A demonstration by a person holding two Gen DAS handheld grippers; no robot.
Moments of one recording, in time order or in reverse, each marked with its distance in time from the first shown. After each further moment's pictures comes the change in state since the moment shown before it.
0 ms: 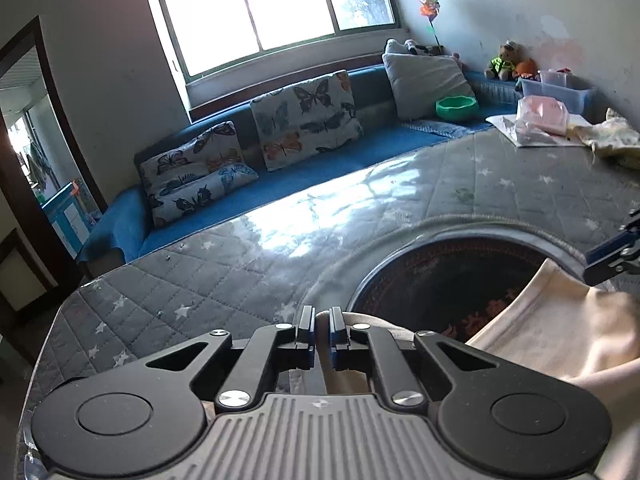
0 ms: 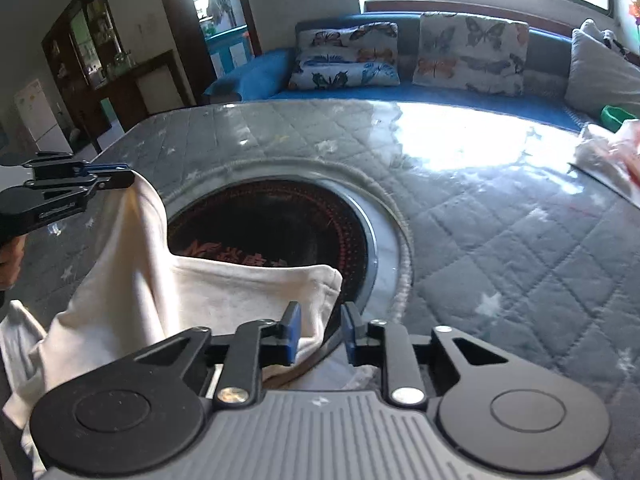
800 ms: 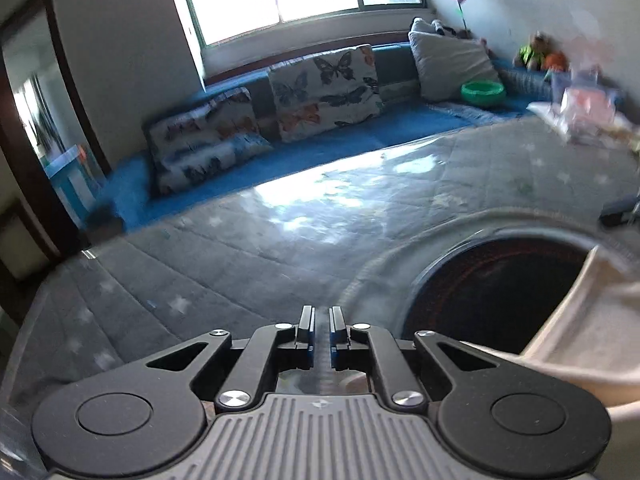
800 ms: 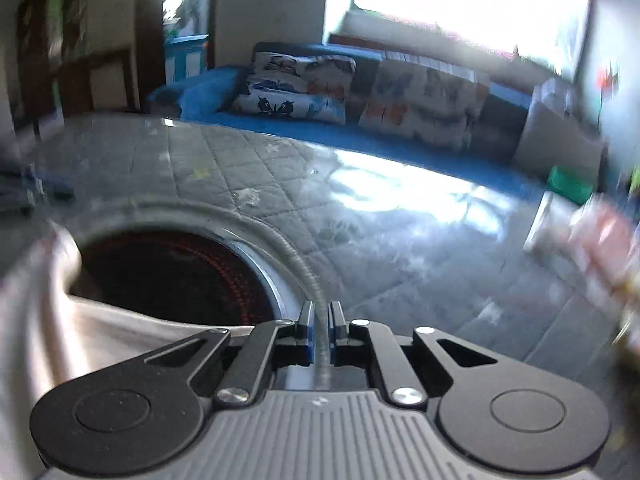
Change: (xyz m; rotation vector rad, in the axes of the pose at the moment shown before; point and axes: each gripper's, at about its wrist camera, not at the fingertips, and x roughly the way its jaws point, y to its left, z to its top) left arm 0.063 0.030 0.007 -0.100 0.082 -0.013; right arm 0.046 -0.005 0.038 -0.057 -0.088 -0.219
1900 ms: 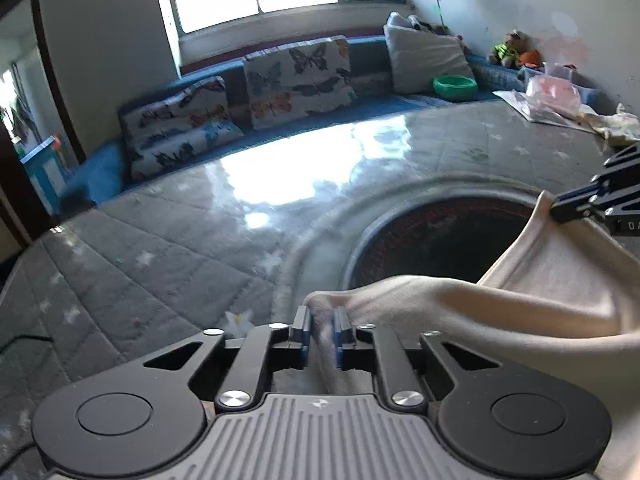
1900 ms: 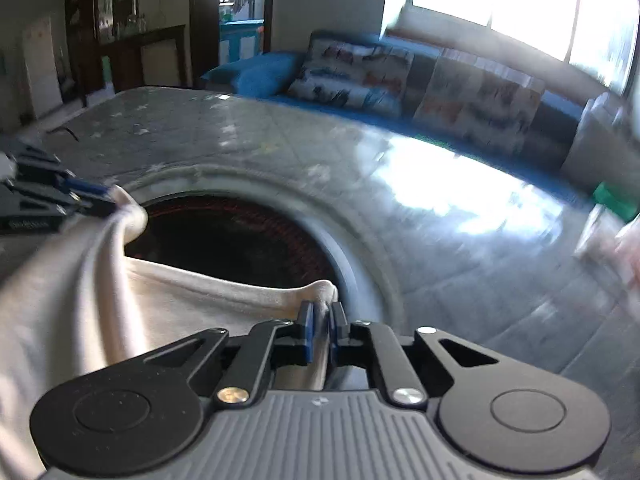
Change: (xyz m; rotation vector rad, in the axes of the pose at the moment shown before) left arm -0.018 -0.012 -0.032 0.018 0.002 -0.040; right arm 0.000 0.027 -0.014 -0.181 0.000 0.043
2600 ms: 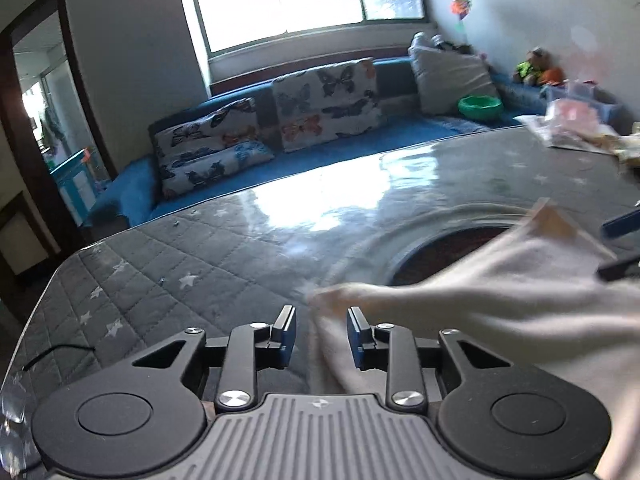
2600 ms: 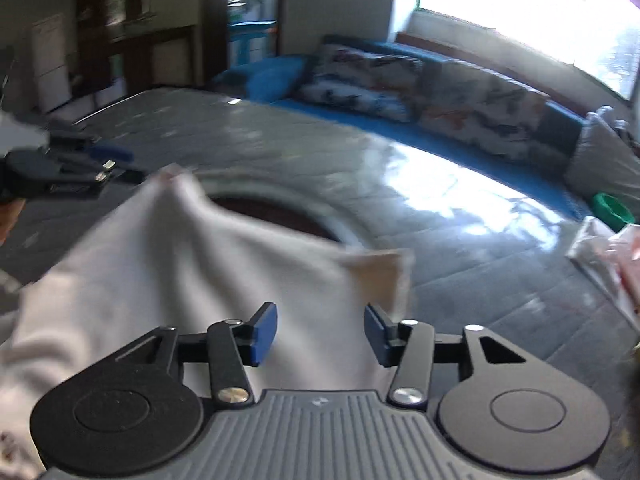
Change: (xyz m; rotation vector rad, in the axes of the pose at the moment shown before) left arm -0.040 0.002 -0.002 -0.007 -0.050 0.046; right arm -0.039 0.026 -0.006 -0.011 0.021 0.062
